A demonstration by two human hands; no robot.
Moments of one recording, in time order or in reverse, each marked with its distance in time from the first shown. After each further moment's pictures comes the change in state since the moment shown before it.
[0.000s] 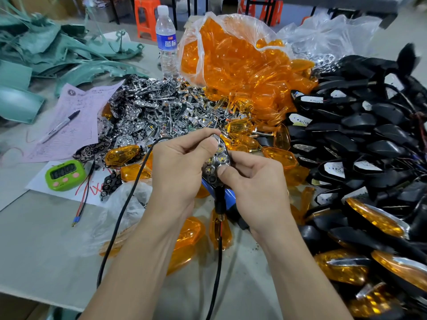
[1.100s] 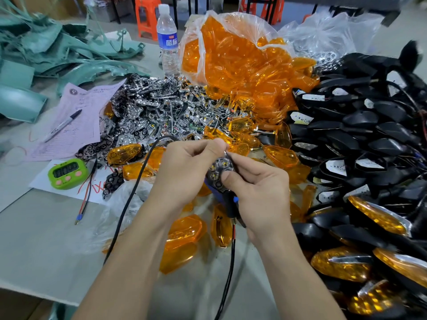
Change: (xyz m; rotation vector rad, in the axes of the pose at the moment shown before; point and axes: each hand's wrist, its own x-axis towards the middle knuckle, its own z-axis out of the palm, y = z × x) left_hand 0.002 -0.001 -0.014 0.260 -0.235 -0.092; right_hand -0.010 0.008 0.005 0.111 0.097 -0.018
